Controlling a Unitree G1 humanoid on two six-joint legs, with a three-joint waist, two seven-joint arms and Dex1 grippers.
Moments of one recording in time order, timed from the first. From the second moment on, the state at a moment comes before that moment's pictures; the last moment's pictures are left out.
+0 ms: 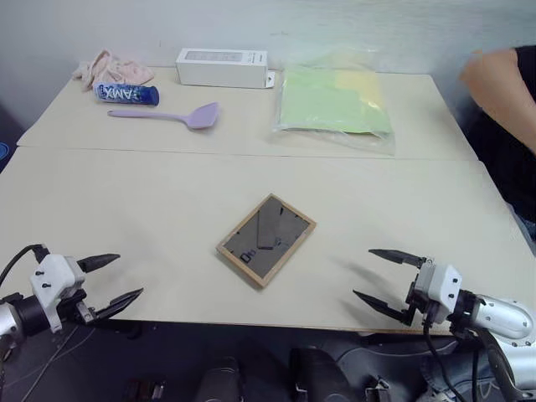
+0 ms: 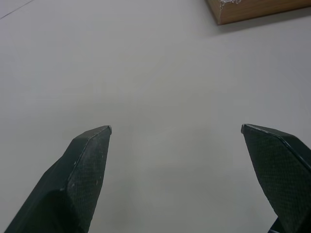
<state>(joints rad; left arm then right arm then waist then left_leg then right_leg) 0.32 0.81 0.53 -0.11 -0.42 0.05 -1.00 0.16 -0.69 -0.16 -0.17 0.35 -0.22 1.01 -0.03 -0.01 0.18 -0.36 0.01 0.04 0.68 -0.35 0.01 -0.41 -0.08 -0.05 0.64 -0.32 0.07</state>
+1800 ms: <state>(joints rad) -0.42 0.70 0.23 -0.05 -0.75 1.53 -0.77 -0.24 -0.62 0.20 -0.16 0.10 0.16 0.92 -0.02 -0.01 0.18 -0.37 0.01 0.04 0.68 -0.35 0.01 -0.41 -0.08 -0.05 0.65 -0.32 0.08</state>
